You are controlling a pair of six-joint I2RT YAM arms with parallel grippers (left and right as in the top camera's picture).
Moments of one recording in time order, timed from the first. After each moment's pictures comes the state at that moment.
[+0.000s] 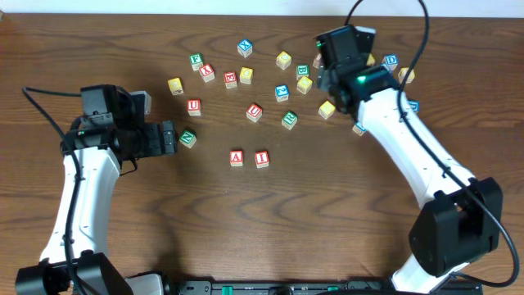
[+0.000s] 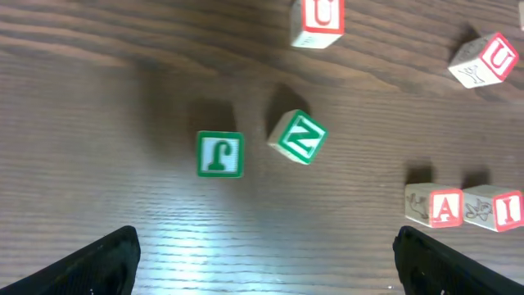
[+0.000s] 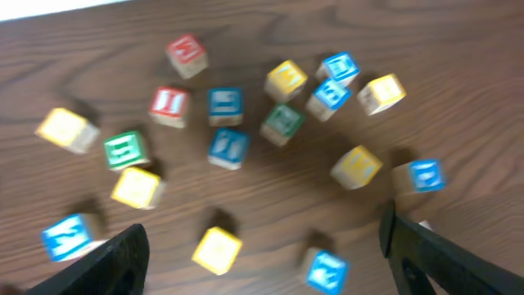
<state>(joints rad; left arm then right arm) 0.17 1.44 1.03 -0.74 0.26 0.04 0.37 1.82 1.56 -0.69 0.49 0.45</state>
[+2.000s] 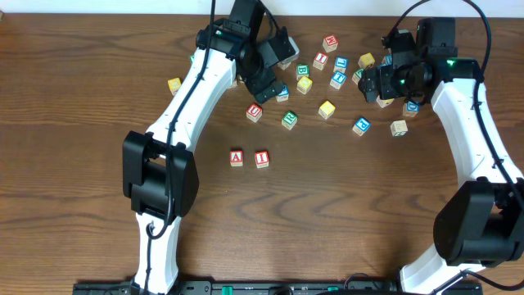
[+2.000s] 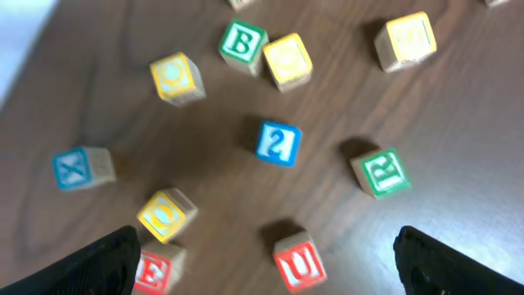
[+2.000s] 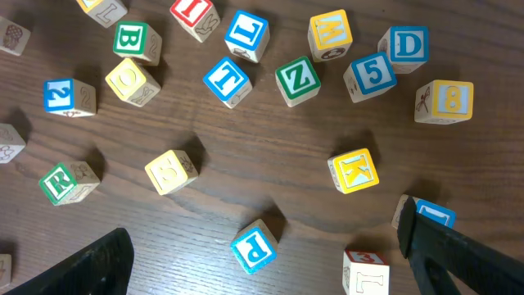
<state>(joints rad) -0.37 2.18 2.04 -0.94 0.26 0.68 -0.02 1.82 1.56 -0.80 -0.20 -0.16</state>
